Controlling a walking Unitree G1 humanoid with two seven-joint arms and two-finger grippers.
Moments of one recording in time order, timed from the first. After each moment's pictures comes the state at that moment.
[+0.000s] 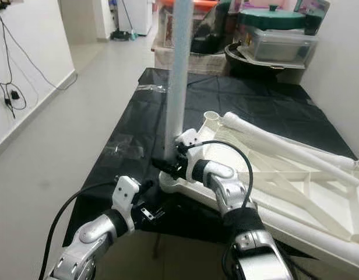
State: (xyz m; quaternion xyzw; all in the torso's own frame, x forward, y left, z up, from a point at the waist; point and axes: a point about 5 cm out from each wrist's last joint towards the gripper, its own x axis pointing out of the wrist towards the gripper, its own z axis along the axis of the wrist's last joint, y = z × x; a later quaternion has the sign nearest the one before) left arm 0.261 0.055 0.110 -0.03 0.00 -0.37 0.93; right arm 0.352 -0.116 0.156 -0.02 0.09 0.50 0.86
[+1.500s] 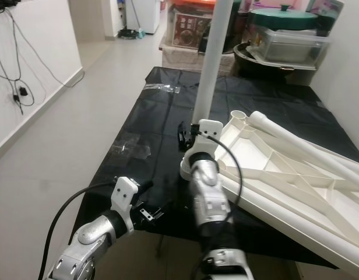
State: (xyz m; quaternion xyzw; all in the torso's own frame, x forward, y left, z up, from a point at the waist) left arm 0.260 0.056 0.109 -0.03 0.00 -0.37 0.93; right arm 0.354 -0.131 0.172 0.08 -0.05 0.12 0.99
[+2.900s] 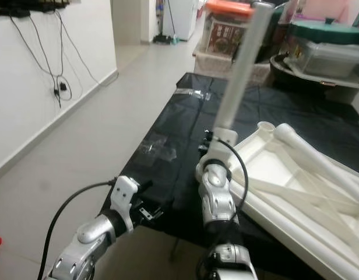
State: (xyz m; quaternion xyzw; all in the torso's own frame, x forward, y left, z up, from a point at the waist) left arm 0.262 0.057 0.109 -0.03 0.00 -0.37 0.93; right arm 0.346 -0.161 0.148 0.08 0.01 -0.21 0.97
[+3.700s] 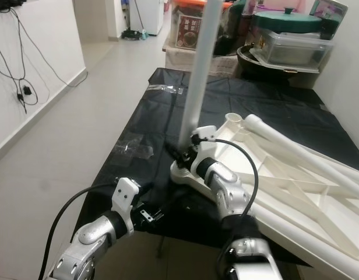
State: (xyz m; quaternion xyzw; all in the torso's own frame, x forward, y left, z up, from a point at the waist) left arm 0.261 0.055 0.104 -0.03 0.01 -0.37 0.93; right arm 0.355 -0.134 0.152 0.03 0.07 0.38 0.92
